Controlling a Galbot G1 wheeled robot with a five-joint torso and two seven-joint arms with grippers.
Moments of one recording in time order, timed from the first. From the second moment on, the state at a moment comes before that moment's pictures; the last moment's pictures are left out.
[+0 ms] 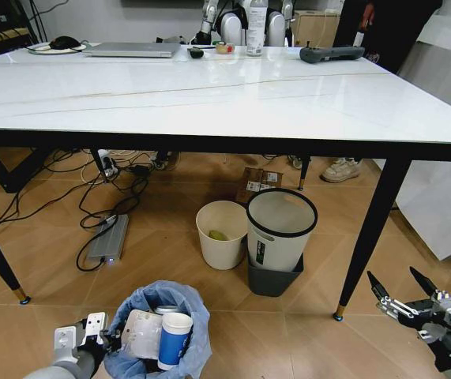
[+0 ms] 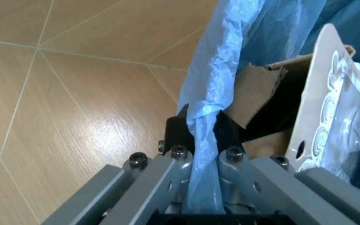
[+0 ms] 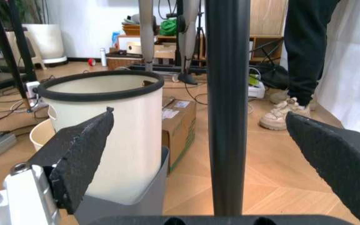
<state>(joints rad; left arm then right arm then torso) 1.82 -0.96 -0.62 -2.16 -0.90 0.59 -0.39 -2.03 1.12 0.97 2.12 0.65 0.28 -0.28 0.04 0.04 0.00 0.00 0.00</state>
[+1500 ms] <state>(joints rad) 1.88 -0.96 -0.68 -2.26 -0.84 0.53 -0.37 -2.03 1.12 0.97 2.12 0.65 0.28 -0.28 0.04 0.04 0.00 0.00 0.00</state>
